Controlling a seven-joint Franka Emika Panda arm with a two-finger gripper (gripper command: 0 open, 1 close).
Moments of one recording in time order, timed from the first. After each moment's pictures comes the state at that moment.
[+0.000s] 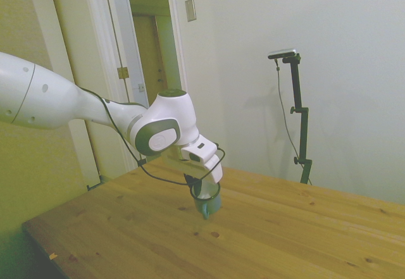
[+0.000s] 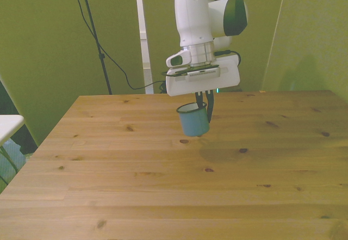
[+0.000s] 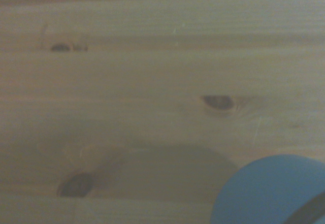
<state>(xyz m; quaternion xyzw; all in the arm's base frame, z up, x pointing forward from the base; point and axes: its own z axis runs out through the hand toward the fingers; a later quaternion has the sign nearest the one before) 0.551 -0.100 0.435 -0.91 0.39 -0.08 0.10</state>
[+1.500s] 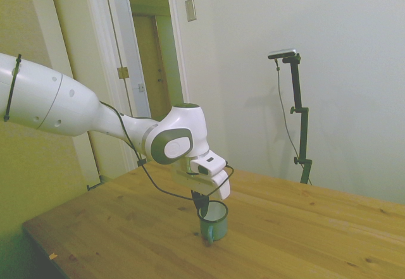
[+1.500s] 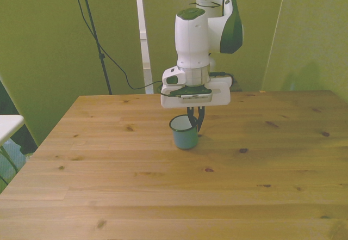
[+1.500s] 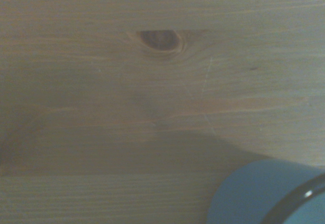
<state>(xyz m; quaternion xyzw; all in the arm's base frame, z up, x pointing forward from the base) 0.564 -0.121 0.396 -0.91 0.42 -0.03 0.03</state>
